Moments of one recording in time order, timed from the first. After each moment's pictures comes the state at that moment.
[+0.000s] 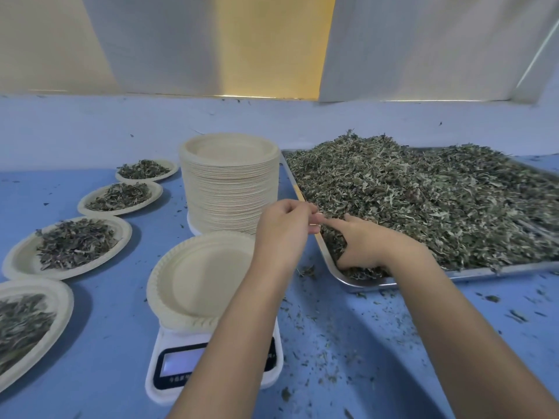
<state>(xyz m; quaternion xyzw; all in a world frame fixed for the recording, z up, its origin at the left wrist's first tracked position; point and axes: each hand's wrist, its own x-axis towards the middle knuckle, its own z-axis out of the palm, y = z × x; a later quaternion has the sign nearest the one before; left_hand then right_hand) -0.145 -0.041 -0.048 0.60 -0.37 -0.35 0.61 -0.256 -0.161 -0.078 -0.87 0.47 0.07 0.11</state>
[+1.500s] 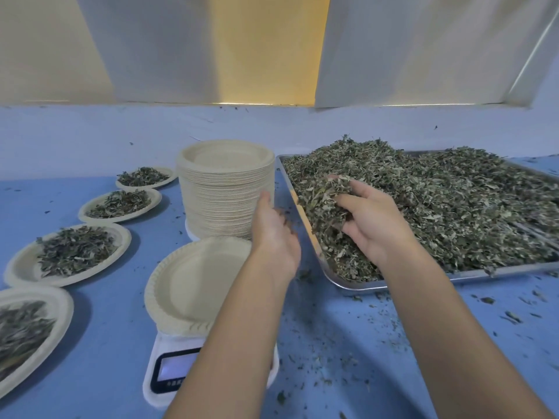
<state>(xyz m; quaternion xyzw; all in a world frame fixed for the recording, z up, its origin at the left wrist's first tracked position) -0.142 -0.065 -0.046 0.41 -0.10 -0.53 0.74 -0.247 -0.132 -0.051 -0.53 0.36 -0.48 0.61</state>
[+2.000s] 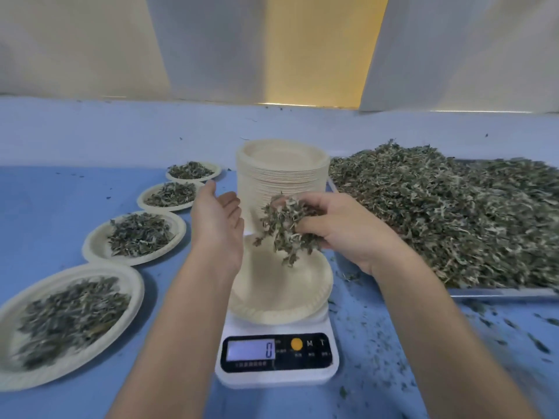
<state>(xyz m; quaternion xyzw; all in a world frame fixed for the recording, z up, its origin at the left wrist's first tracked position) -0.030 0.007 -0.040 0.47 -0.11 -0.37 0.79 -0.170 -0.066 -0.034 -0.77 0.26 -0.24 0.53</state>
